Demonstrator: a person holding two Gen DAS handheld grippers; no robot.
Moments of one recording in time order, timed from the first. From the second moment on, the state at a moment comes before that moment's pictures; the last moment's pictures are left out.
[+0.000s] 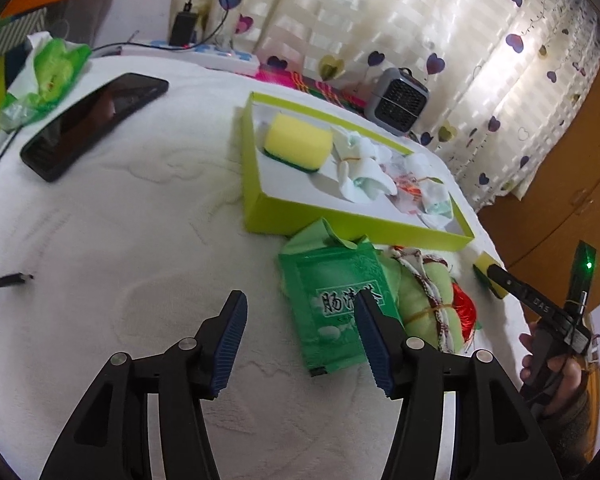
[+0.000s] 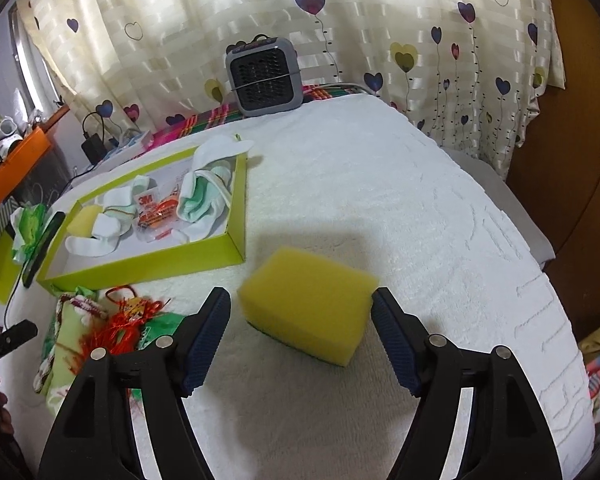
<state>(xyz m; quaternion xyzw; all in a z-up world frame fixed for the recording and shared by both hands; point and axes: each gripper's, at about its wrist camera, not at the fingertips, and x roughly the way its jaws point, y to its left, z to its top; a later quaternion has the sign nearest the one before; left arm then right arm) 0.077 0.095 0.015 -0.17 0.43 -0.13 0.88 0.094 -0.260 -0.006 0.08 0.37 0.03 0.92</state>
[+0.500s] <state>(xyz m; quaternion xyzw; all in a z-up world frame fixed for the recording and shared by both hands) 0.081 0.065 0.011 -0.13 0.46 -0.14 0.87 0.111 -0.259 -0.014 0.07 0.39 0.01 0.92</state>
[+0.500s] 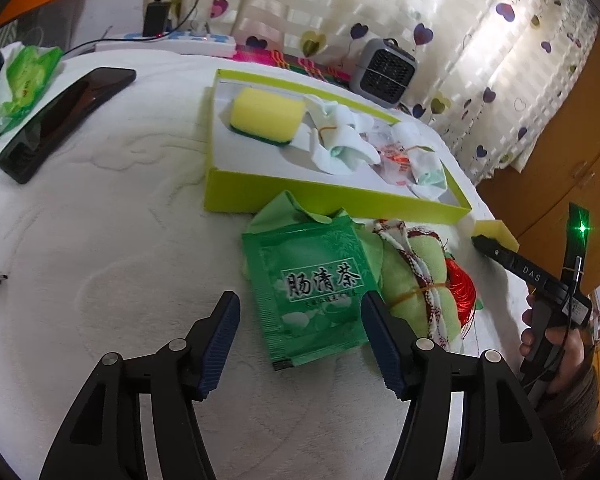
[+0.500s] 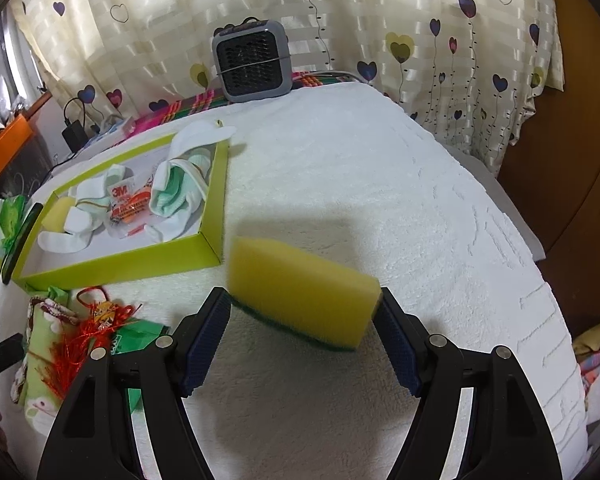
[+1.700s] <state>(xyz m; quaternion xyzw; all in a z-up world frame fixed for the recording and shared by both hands) 0.073 0.079 0.014 -0.15 0.47 -0.11 0.86 0.097 -0.259 -0.011 0.09 0.37 0.06 0.92</state>
